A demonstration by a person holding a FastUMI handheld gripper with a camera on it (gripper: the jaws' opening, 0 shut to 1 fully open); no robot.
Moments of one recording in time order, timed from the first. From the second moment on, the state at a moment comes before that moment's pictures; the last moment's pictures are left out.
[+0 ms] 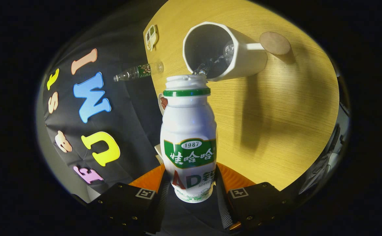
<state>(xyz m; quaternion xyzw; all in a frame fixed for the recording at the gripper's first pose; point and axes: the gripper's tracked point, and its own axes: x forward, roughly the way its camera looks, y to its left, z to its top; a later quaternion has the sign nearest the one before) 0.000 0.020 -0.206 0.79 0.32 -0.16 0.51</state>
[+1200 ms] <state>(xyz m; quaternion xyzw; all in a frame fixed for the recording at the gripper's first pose) 0.002 0.006 -0.186 0.83 0.30 -0.17 0.44</state>
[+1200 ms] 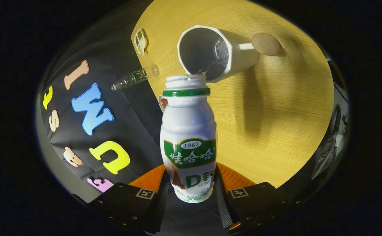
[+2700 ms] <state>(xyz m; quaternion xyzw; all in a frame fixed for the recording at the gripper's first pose) 0.006 -0.011 -0.179 0.83 0.33 -0.17 0.41</state>
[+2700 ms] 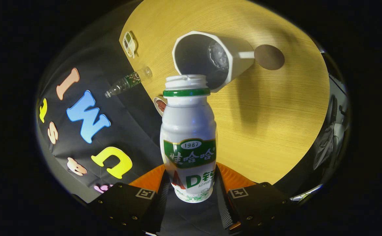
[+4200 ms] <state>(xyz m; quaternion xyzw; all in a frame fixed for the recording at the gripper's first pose) -0.013 0.004 -0.225 0.50 0.33 -0.16 0.79</state>
